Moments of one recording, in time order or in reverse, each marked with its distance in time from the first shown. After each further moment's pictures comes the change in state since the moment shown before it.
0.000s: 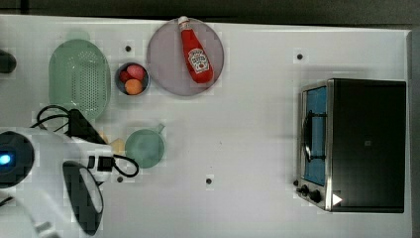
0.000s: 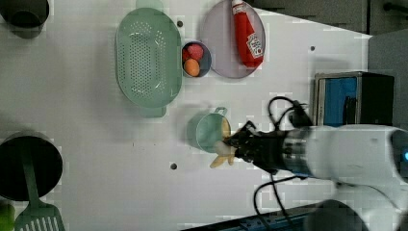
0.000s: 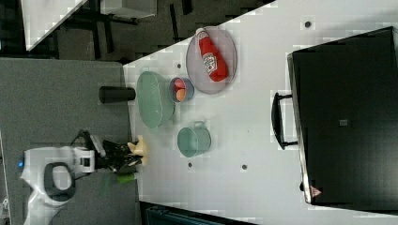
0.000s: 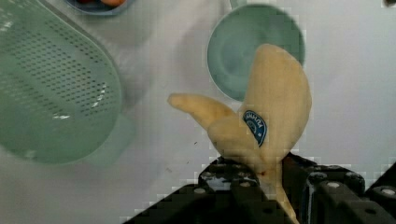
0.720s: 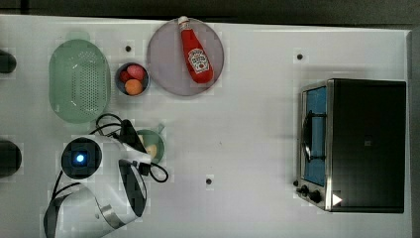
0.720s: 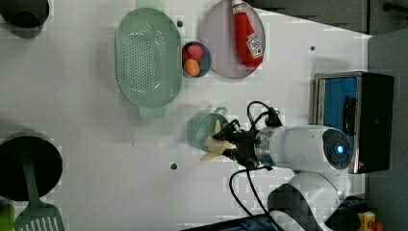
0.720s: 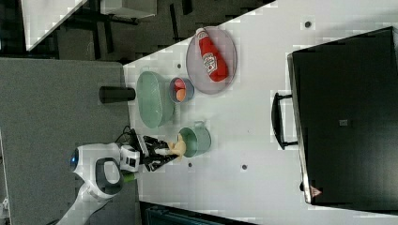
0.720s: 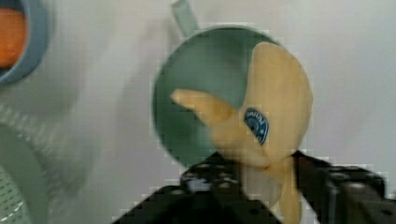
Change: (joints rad) arm -0.023 0.131 -0.036 -0.193 -0.096 0.292 0.182
